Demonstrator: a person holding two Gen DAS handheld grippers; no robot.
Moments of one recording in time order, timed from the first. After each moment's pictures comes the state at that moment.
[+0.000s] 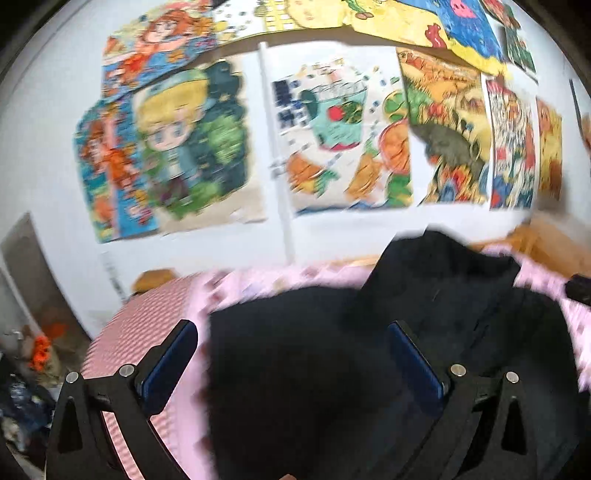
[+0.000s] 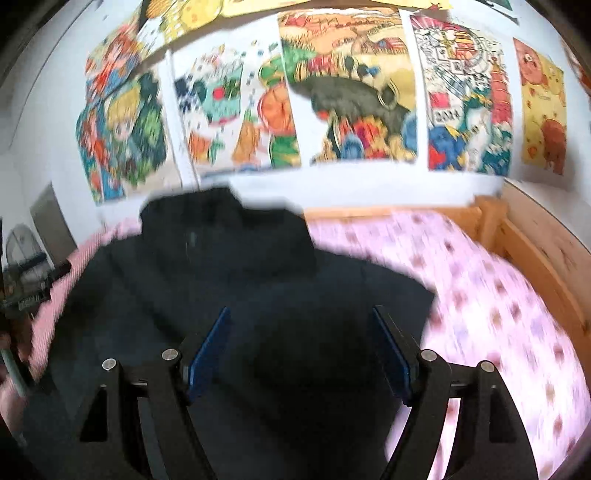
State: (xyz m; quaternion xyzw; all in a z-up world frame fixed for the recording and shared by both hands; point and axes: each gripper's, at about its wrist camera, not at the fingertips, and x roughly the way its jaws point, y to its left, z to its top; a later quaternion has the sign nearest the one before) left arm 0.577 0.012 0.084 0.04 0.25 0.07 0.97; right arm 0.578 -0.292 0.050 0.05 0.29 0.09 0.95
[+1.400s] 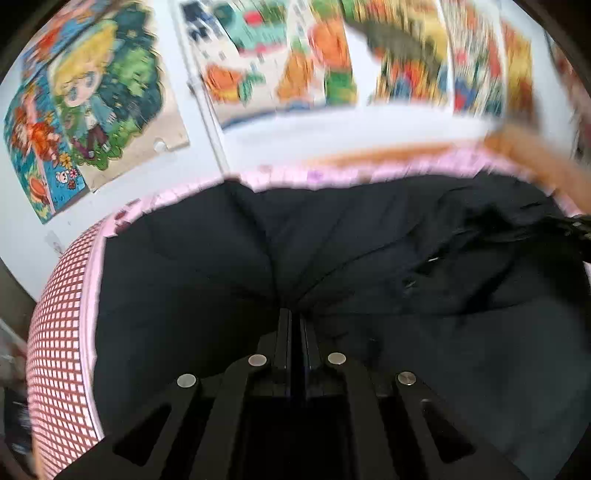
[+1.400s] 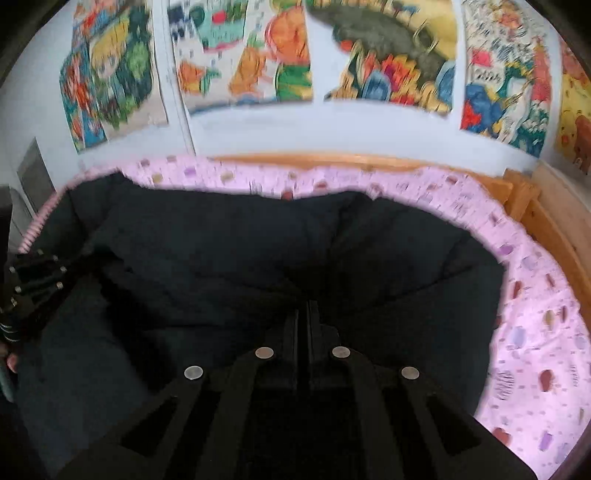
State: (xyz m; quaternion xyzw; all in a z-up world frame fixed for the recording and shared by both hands) left arm 0.581 -0.011 -0.007 0.08 0.36 -0.02 0.93; right arm 0.601 -0.268 0.000 -0.02 0.36 0.10 0.93
